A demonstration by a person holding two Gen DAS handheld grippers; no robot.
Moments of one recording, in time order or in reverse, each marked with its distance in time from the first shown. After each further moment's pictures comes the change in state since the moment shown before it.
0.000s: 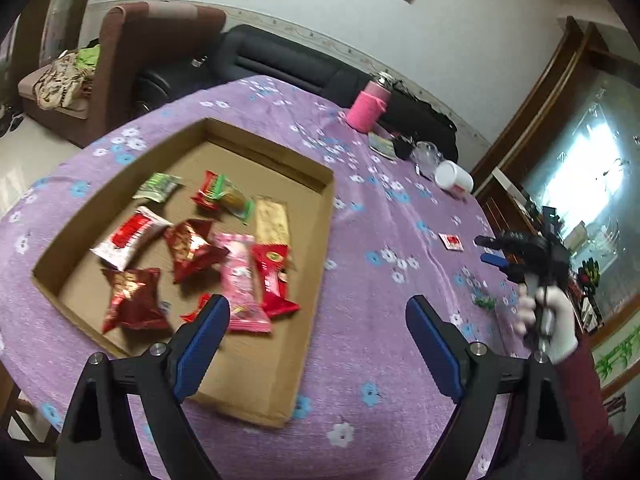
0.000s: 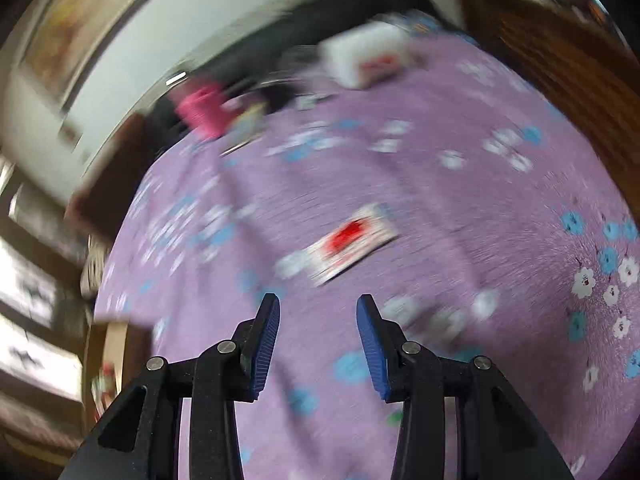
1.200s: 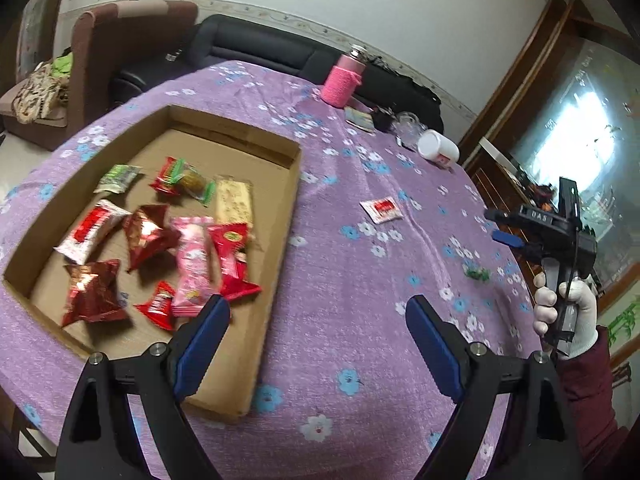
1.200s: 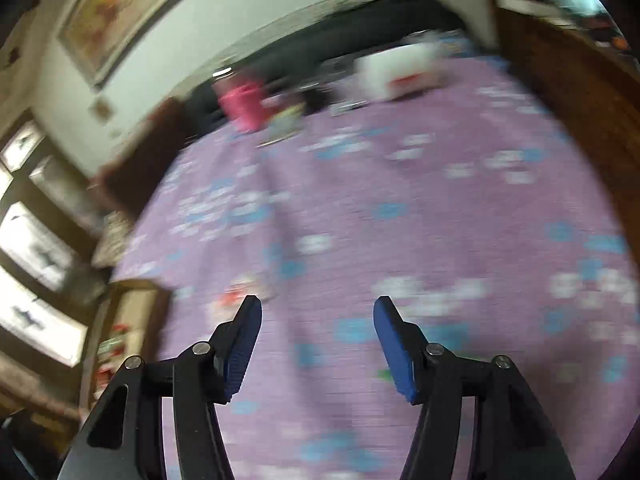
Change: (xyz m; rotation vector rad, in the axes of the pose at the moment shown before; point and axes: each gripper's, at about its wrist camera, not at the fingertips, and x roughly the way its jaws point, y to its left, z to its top) left arm 0.021 -0.029 -0.011 0.086 0.074 -0.033; right arm -0.059 -0.010 -0.028 -0.150 -0.035 0.027
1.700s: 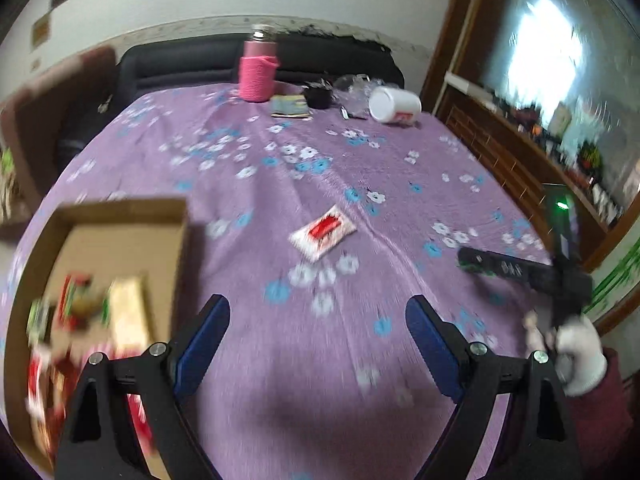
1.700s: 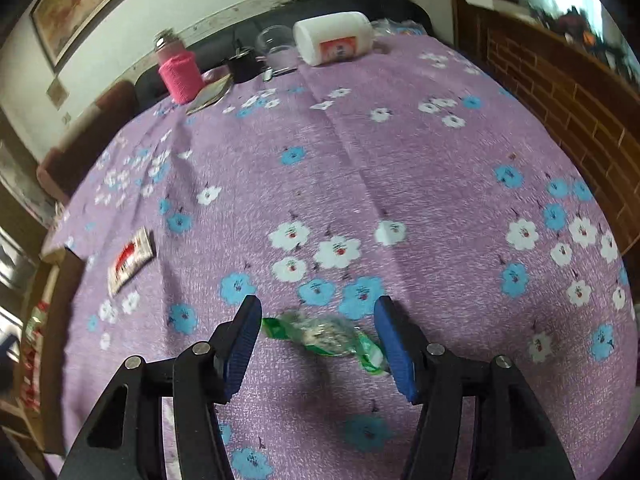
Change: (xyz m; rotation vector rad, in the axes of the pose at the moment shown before) left arm 0.099 -0.099 0.063 0.333 0.093 0.035; right arm 0.044 -0.025 -0.043 -0.062 0.015 -0.183
